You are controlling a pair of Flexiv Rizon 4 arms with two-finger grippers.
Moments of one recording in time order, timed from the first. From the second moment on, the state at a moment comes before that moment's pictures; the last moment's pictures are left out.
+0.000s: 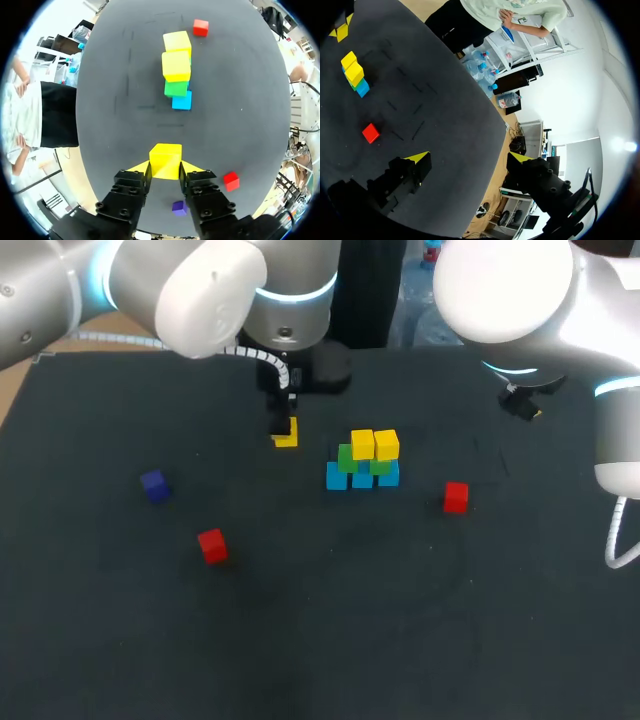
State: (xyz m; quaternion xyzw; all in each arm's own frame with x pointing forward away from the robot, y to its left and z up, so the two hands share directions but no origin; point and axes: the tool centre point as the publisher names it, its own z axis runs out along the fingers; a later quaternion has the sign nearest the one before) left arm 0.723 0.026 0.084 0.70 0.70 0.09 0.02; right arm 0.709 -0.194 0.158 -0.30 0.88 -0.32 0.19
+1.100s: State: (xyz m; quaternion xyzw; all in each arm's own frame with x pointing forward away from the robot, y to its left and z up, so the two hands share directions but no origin) left arm 0.699 -0.014 0.089 0.72 0.68 0.08 0.04; right arm 0.709 -0.194 0.158 -0.30 0.88 -0.32 0.19
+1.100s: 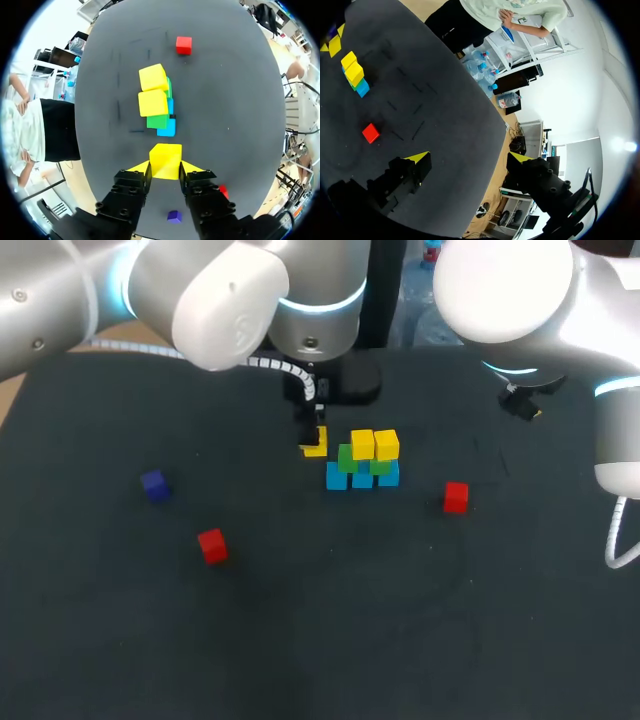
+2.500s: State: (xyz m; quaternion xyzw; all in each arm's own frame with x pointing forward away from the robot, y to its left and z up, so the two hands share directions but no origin) left arm 0.686 -0.011 0.102 0.71 0.69 0.08 0.08; right arm 0.709 -0.194 0.158 -0.30 0.88 -0.32 0.19
